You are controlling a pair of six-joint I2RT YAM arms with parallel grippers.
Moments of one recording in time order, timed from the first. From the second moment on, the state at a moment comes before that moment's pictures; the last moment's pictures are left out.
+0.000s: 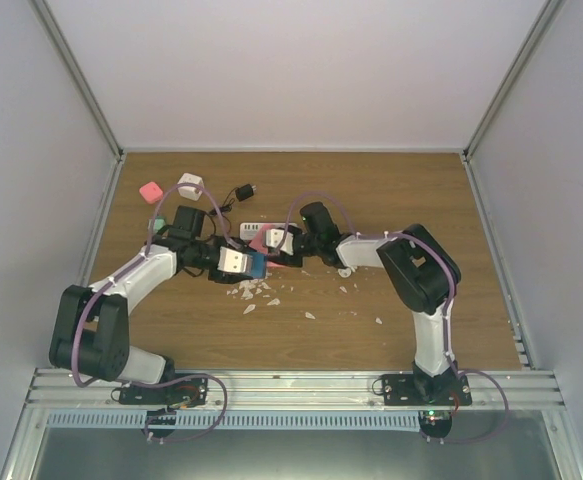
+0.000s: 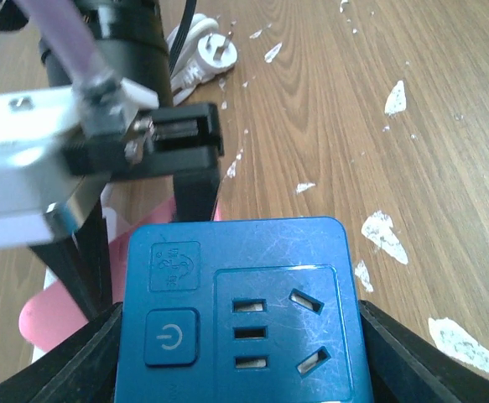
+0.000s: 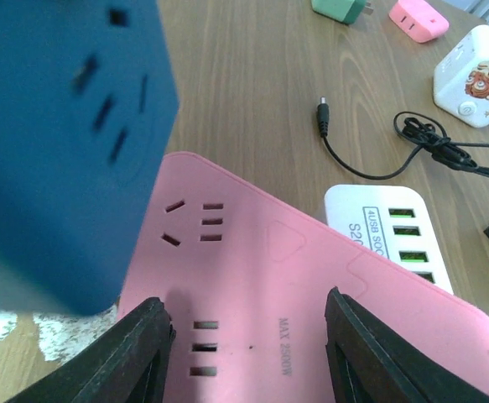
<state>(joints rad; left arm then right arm) -0.22 1.42 0.82 -0.44 0.83 1.42 0.63 2.04 1.11 0.27 -0.60 -0.84</state>
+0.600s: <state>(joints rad) -0.05 1.42 0.99 -0.67 0.73 1.42 0.62 1.95 1.10 0.07 -0.63 -0.81</state>
